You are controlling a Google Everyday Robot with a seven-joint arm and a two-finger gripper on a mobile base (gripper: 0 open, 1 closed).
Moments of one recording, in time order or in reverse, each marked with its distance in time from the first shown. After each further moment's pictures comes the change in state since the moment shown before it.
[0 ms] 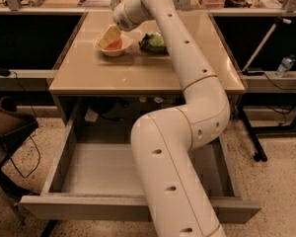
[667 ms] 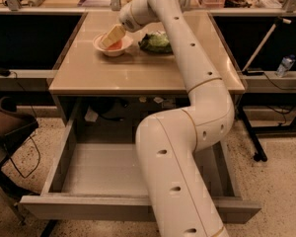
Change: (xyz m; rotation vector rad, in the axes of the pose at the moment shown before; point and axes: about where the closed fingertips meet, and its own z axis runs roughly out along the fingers) arm 0.014 -0.013 -0.010 0.028 -0.023 0.060
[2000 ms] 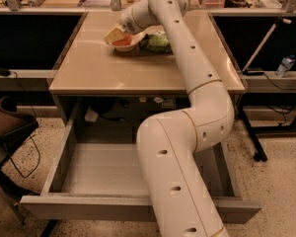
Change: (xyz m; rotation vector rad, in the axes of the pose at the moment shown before) arm 0.011 -0.003 0.006 0.006 0.001 0.031
